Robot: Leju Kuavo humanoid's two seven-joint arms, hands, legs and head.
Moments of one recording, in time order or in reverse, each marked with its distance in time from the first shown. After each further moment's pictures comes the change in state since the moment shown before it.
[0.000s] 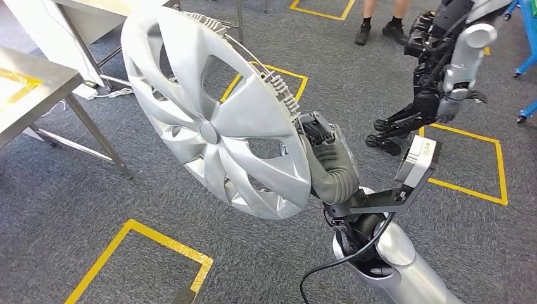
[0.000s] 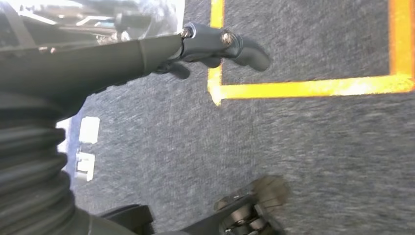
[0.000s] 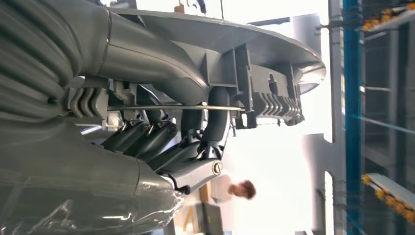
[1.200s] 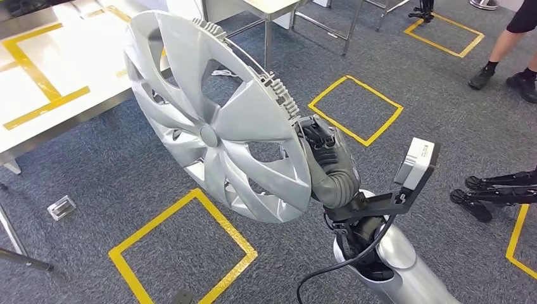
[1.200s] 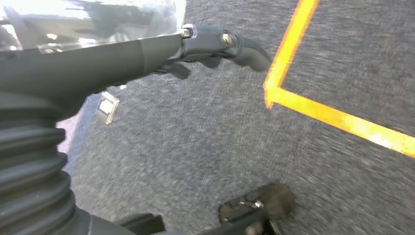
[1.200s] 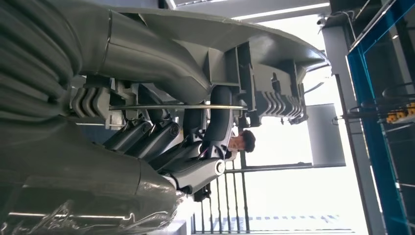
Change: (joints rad) left arm 0.011 0.001 0.001 0.005 0.020 0.017 -0.006; right arm 0.008 0.000 0.008 0.000 0.000 0.002 0.000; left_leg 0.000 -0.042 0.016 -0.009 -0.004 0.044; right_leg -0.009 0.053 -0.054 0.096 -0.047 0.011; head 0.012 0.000
